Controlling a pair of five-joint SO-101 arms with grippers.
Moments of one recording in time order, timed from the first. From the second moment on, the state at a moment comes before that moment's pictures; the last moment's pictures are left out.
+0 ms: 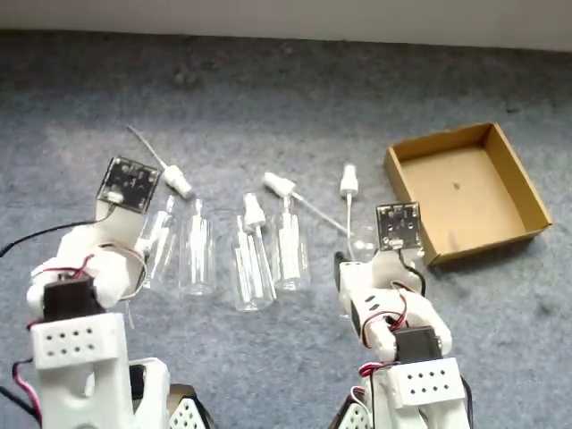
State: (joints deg) left arm -17.3 -61.1 53.7 70.0 -24.0; right arm -12.9 -78.6 82.3 45.1 -1.0
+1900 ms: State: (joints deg) left arm -9.5 42.8 -33.8 84.8 1.4; right arm -12.6 -78.6 82.3 45.1 -1.1
